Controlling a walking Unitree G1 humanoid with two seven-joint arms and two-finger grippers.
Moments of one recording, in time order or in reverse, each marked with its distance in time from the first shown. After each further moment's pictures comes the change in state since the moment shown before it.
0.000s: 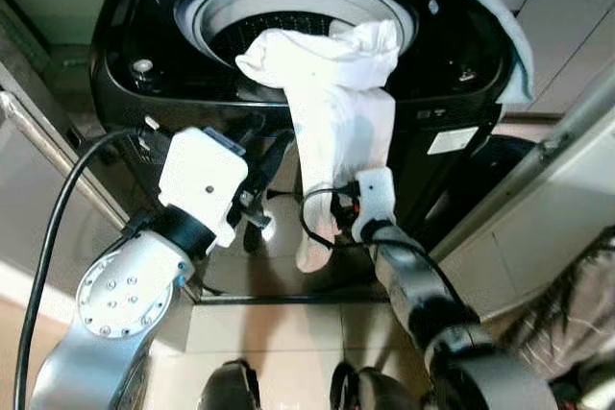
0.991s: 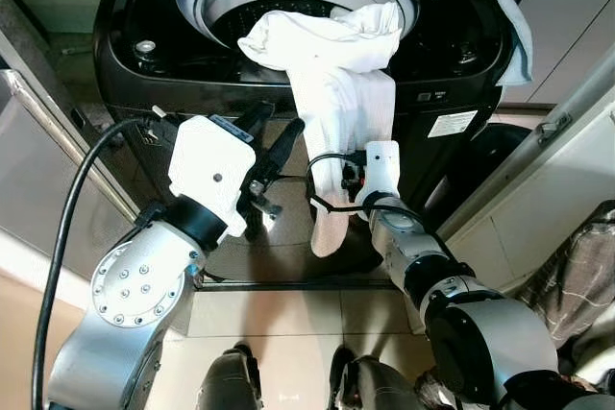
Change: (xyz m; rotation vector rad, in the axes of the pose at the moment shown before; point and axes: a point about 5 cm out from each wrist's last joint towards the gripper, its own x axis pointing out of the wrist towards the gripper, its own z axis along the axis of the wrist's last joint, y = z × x) left arm 0.009 -0.005 0.002 -0.056 -0.024 -0.012; right arm 0.018 -0.012 0.025 0.099 0.048 -0.142
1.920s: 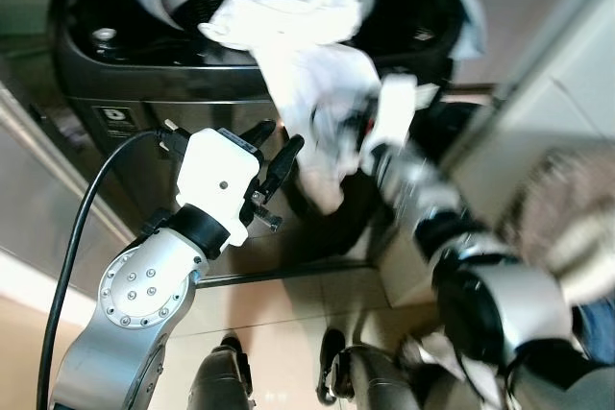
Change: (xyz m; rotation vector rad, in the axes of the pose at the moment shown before) left arm -0.002 -0.001 -0.013 -0.011 0.057 -0.006; right arm 0.012 -0.003 0.115 0.079 -0.280 0.137
